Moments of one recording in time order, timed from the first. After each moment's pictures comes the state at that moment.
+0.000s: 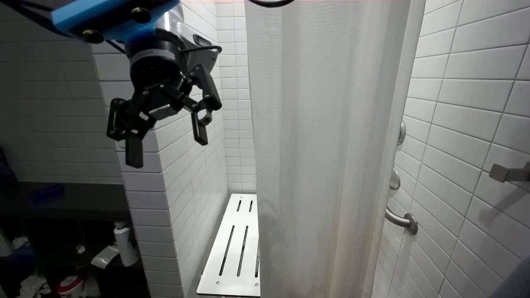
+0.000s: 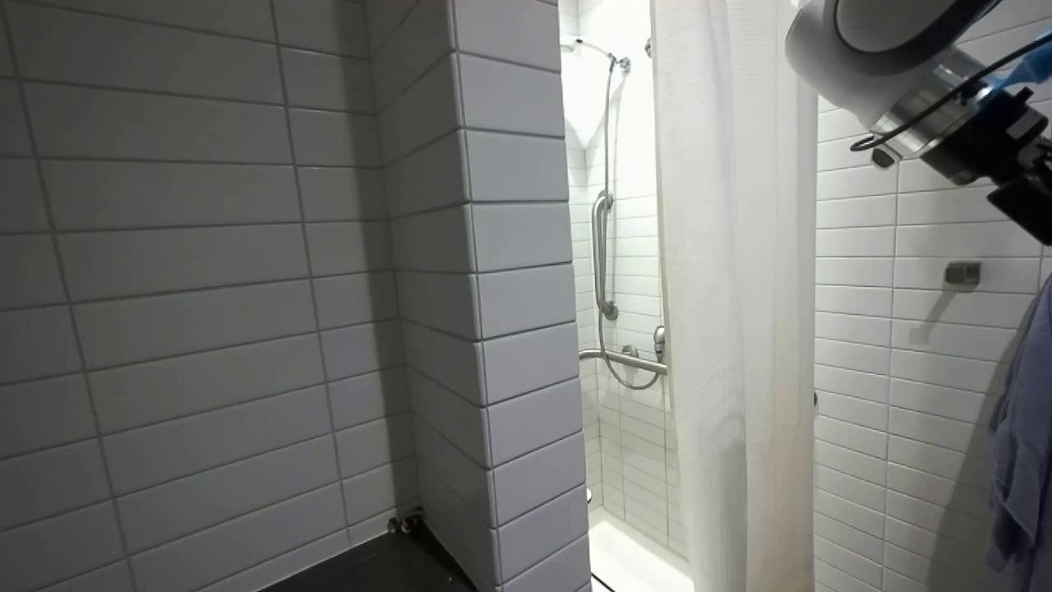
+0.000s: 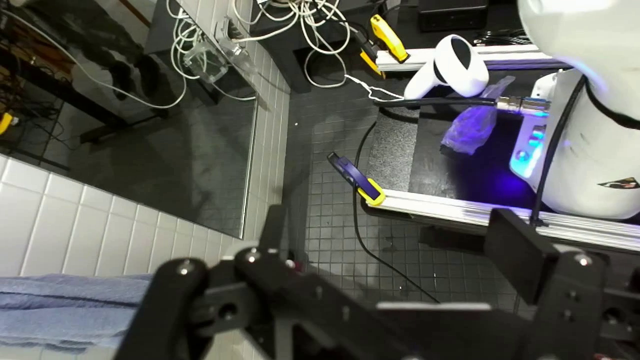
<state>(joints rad) 0.01 -0.63 -0.15 -2.42 -0.58 1.19 -0.22</state>
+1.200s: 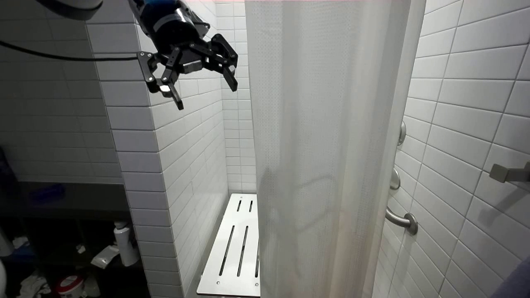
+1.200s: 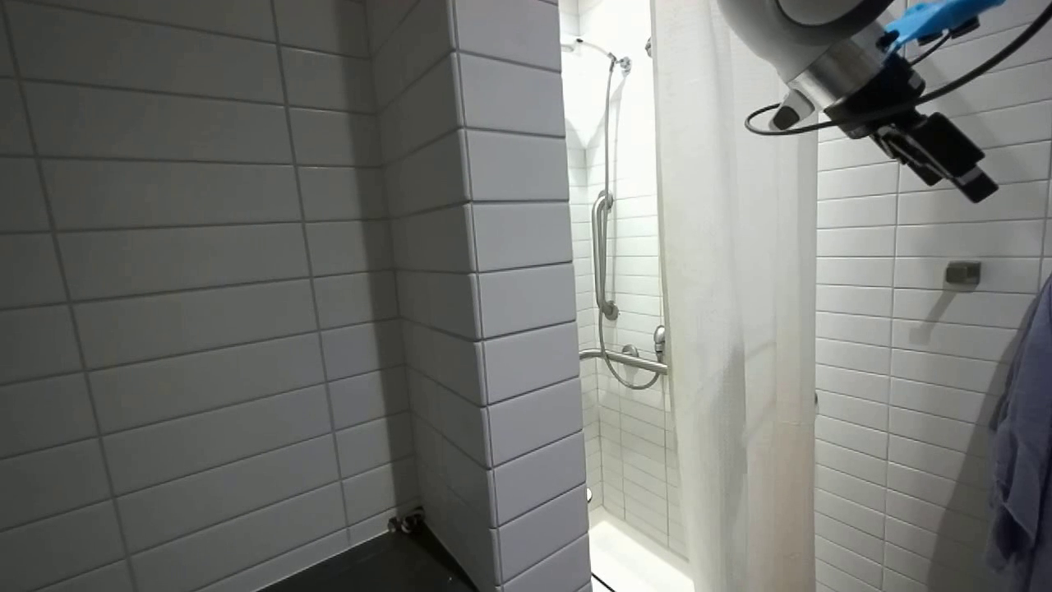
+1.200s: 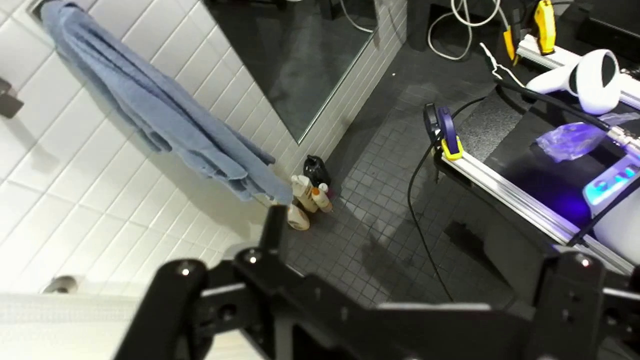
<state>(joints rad) 0.15 -0.52 -0.14 -2.23 -0.72 1.31 -0.67</state>
